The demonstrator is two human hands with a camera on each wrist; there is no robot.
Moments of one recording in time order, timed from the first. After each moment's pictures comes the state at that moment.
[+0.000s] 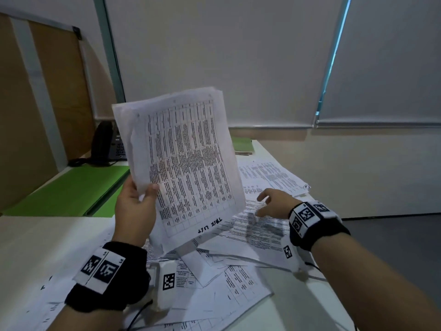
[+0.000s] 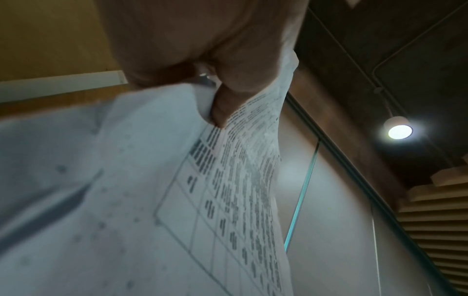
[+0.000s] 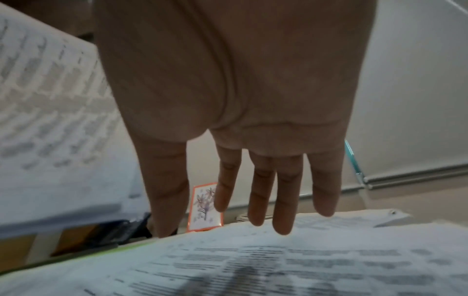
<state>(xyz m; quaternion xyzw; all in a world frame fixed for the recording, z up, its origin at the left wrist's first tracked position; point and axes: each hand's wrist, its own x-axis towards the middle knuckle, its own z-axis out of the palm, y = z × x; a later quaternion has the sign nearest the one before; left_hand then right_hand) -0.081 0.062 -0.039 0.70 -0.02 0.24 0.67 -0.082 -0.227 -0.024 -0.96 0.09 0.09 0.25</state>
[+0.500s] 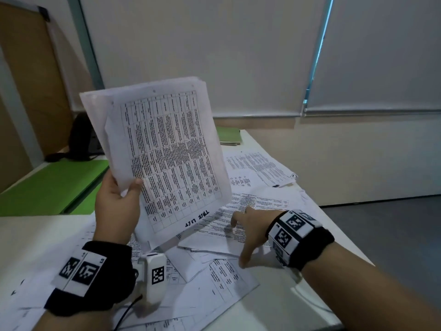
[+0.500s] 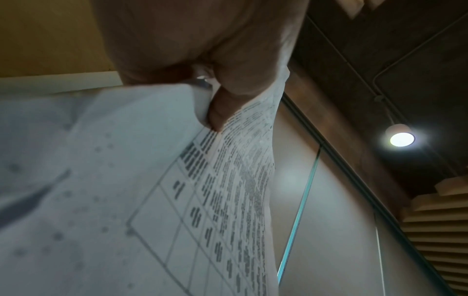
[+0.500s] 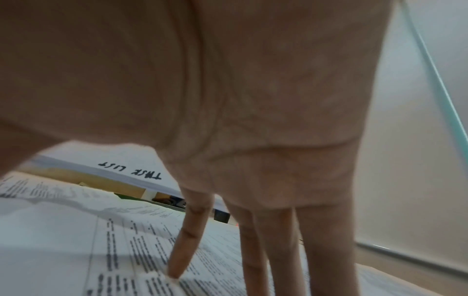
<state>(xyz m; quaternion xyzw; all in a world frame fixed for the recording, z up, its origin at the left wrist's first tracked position) -0.072 0.054 -0.047 0.69 -0.04 0.26 0.67 -0.122 -0.197 -0.034 -0.97 -0.02 0.25 0.04</state>
